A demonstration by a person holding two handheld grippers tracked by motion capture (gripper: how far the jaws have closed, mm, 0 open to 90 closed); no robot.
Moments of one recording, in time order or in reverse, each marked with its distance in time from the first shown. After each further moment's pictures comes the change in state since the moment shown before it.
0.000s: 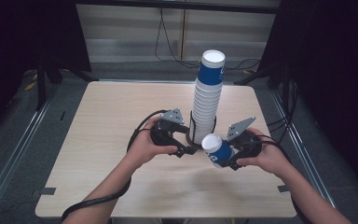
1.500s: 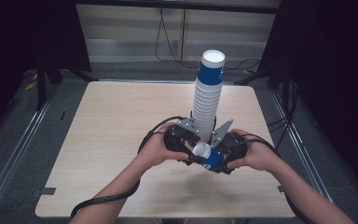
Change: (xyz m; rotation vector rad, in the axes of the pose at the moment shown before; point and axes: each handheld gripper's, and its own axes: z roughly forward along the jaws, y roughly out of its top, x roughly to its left) left arm -0.011 0.007 0.035 0.106 -0.105 0.094; right arm 0.014 0.029 0.020 0.189 0.077 -0.132
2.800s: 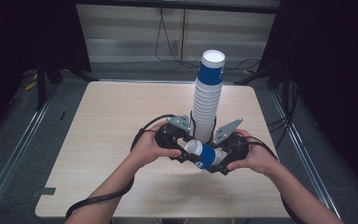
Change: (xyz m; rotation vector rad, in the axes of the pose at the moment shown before) left arm 0.002 -0.007 -0.024 -0.049 -0.053 -0.023; right arm -0.002 -0.011 0.005 -0.240 0.029 0.081
